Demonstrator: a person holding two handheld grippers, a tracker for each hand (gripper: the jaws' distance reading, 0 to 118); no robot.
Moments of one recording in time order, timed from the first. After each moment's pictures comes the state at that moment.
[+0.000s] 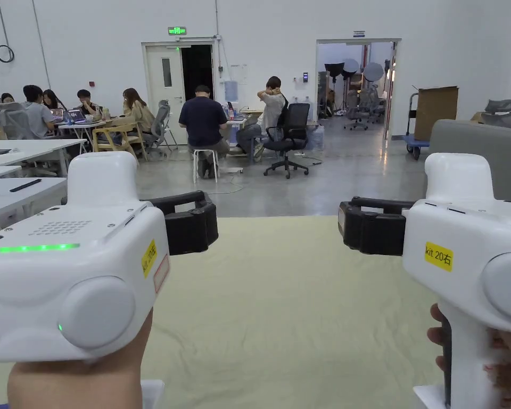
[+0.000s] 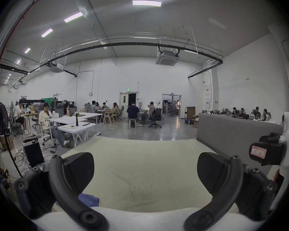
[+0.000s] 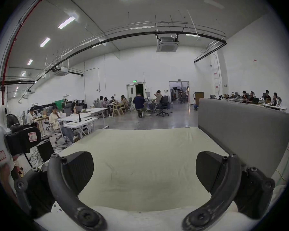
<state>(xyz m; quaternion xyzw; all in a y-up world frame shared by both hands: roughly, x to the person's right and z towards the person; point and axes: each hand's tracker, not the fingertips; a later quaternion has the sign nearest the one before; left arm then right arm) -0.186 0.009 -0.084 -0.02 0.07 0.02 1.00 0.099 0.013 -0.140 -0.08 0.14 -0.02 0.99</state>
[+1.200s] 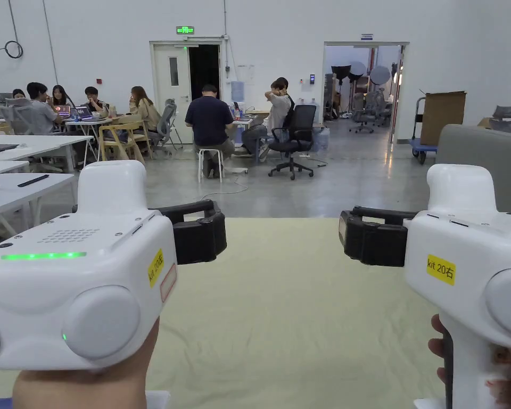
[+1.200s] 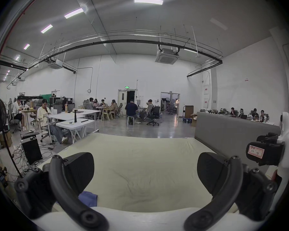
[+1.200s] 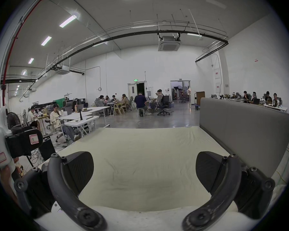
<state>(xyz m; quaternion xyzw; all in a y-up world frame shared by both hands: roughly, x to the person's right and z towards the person) -0.197 0.001 -0.079 -0.03 0.06 0.03 1.00 0.084 0.010 -0.135 -0.08 0.14 -0.01 0.99</state>
